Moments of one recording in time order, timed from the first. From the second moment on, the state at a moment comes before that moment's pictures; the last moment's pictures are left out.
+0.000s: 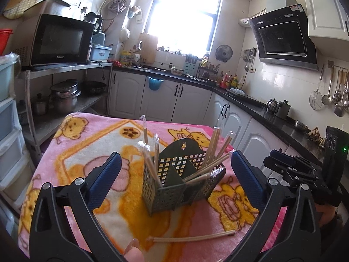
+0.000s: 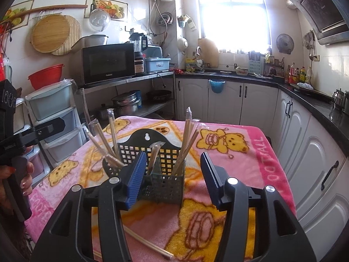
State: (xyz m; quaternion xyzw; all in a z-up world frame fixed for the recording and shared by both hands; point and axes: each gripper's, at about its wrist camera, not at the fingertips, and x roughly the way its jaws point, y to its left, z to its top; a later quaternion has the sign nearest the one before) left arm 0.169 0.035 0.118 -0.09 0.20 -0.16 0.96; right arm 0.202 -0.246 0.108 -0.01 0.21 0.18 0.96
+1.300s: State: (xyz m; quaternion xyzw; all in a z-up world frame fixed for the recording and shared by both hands) left arm 0.088 0.096 0.007 -0.14 0.33 -0.09 0.93; right arm 0.170 -0.243 -0.008 -0.04 0.33 0.19 0.92
